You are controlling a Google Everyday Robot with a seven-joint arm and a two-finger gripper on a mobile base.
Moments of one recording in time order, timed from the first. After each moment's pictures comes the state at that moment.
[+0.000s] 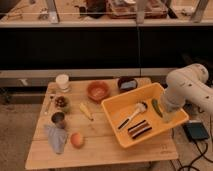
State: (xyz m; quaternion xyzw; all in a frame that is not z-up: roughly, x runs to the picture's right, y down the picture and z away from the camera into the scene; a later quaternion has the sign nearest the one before) arm 0.286 0.107 0.684 -0.28 0.02 0.02 0.96
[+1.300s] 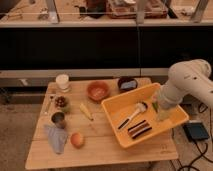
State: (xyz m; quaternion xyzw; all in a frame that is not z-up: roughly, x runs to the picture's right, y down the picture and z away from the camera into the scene) arm 0.220 0.094 0.652 -0.29 -0.09 -0.02 0.95
